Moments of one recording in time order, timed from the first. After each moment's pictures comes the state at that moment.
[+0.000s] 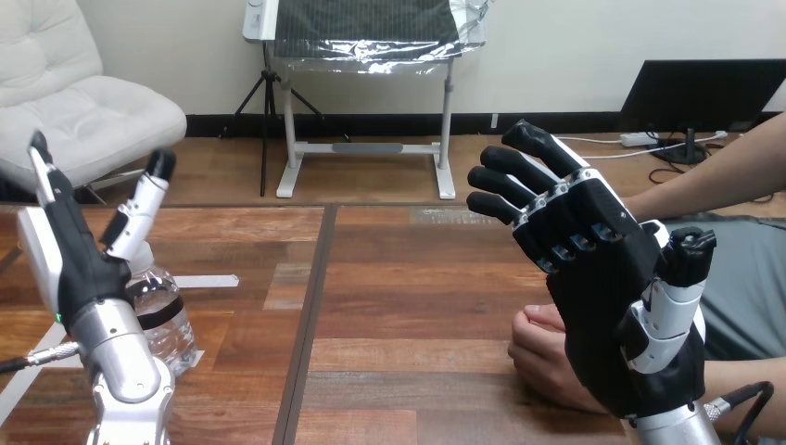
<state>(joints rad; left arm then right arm) -0.34 0.21 0.21 0.57 0.19 -0.19 0.47 0.23 -0.08 0.04 -0.22 0.46 -0.41 0.53</state>
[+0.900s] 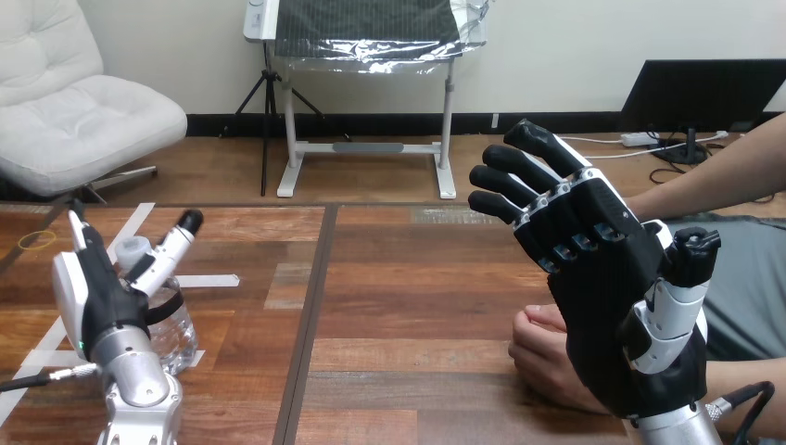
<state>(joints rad) -0.44 0.23 0.21 0.89 0.17 -0.18 0.44 0.23 -0.08 0.03 -0.22 0.47 -0.41 0.53</state>
